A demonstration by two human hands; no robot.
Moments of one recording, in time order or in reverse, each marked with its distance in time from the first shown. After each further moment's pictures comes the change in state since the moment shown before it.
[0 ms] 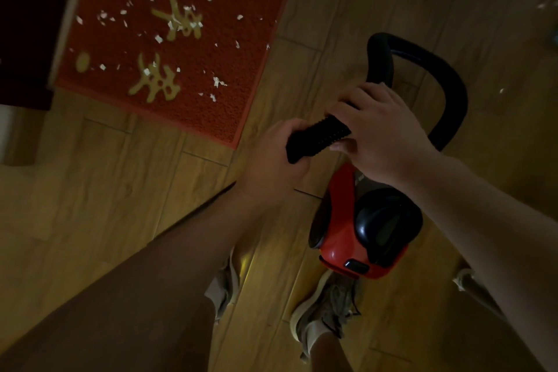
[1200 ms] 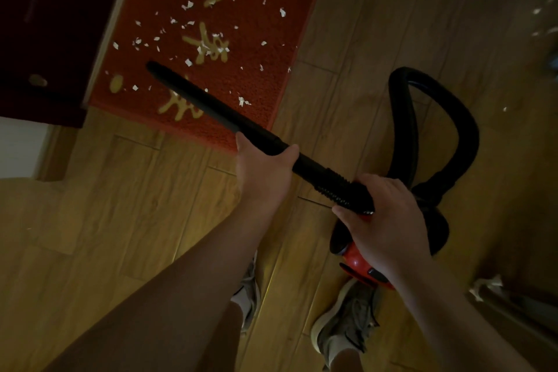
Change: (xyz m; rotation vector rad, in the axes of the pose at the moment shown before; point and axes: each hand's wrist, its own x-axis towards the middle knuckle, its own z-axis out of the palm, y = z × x) left_hand -0.017 -0.001 -0.064 -0.330 0.393 -0.494; right_hand -0.060 -0.110 0.018 0.465 0.171 0.483
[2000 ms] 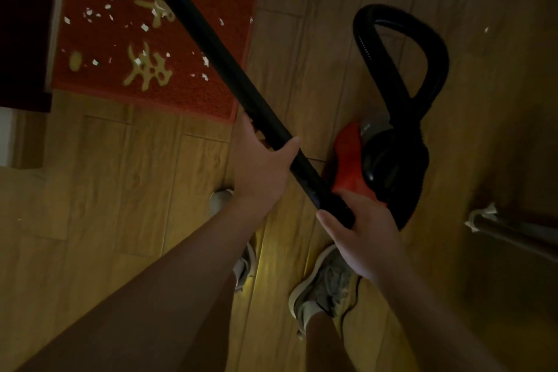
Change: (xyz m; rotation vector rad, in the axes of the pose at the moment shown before) left_hand -0.088 -0.062 0.032 0.036 -0.197 0.195; right_hand -0.118 0.068 0.042 0.351 -0.184 0.187
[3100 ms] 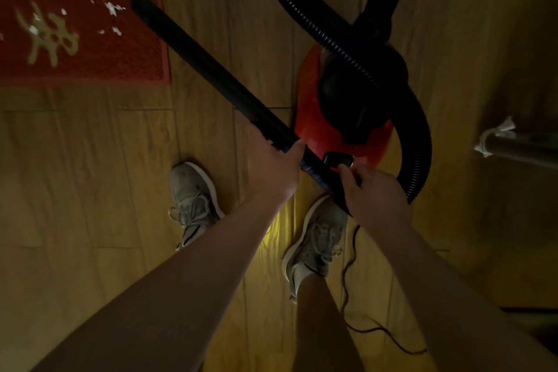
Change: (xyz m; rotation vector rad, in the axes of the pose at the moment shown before) left_hand -0.037 -0.128 0.139 0.157 -0.121 -0.163; right_hand 0.019 0.197 0.033 -0.128 0.146 0.334
